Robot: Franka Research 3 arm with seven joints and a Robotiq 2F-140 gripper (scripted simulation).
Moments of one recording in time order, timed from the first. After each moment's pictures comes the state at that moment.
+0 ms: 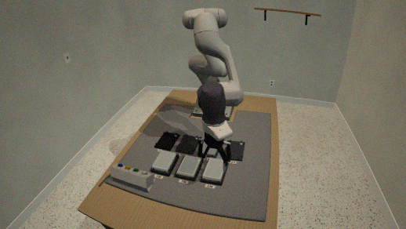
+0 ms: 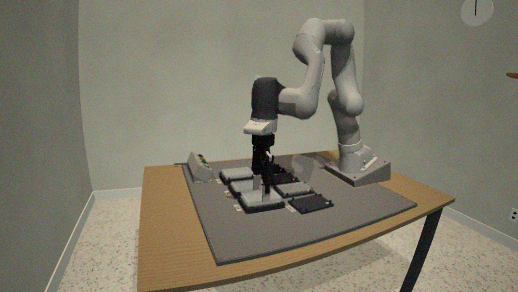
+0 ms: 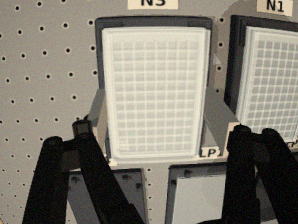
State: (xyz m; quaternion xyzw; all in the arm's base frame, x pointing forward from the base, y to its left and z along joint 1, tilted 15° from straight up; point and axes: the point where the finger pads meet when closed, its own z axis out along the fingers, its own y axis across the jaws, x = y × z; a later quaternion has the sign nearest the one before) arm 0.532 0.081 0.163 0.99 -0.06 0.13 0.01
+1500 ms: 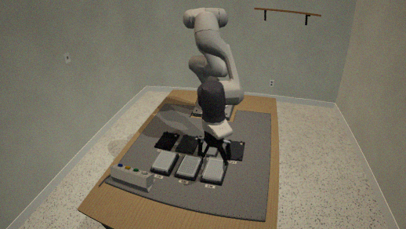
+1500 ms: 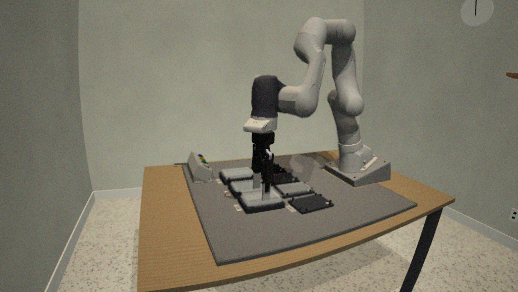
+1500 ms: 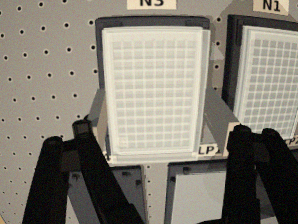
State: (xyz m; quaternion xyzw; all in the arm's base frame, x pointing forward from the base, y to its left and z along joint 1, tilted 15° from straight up) arm 0.531 0.081 0.169 0.99 -0.06 0.13 0.01
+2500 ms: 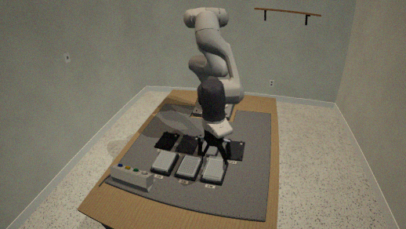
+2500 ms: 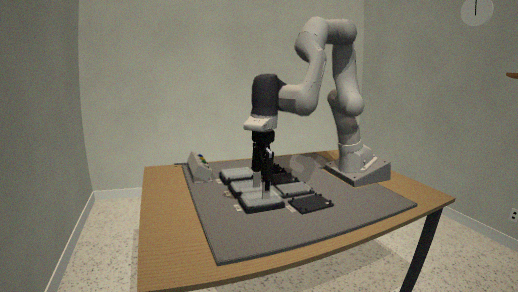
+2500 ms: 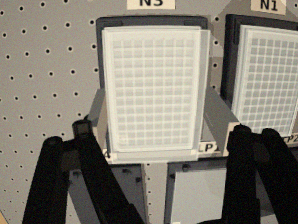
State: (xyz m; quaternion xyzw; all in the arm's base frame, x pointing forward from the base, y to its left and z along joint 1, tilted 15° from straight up) arm 0.529 0.081 0.174 0.99 -0.06 0.14 0.01
